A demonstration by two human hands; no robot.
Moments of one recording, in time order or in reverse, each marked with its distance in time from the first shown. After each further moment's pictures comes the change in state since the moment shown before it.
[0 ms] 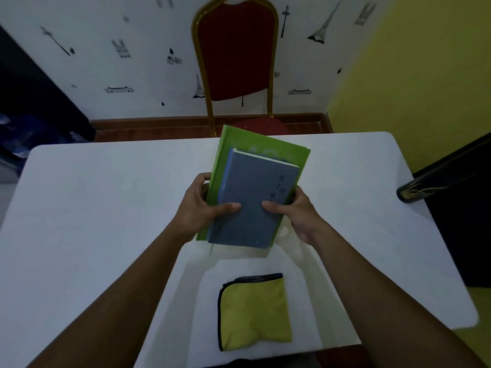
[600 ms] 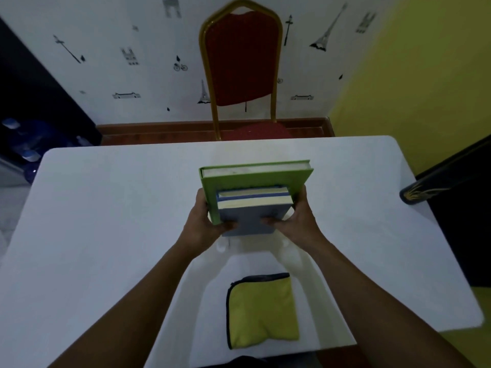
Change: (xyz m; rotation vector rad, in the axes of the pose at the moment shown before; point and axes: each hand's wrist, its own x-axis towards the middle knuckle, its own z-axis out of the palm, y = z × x) left_hand -0.017 -0.050 -0.013 0.230 0.061 0.231; right_hand -0.018 0.023 0.013 -0.379 0.060 -0.356
